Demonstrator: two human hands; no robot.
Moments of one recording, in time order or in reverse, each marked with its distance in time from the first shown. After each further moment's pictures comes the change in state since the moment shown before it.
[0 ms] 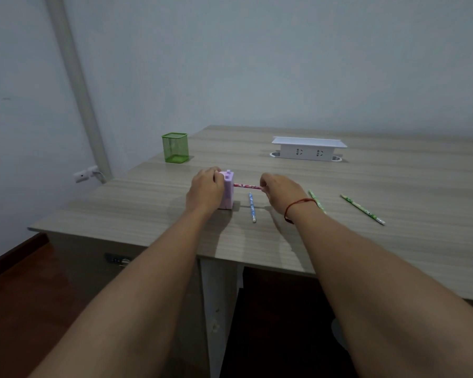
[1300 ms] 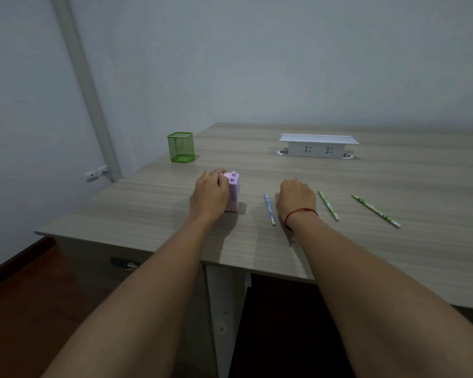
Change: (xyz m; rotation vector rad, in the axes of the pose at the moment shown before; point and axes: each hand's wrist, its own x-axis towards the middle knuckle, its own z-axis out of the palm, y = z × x) left_hand -0.001 -0.004 0.000 0.065 0.020 0.044; right_hand 0.003 -0.002 0.018 -0.003 0.043 0.365
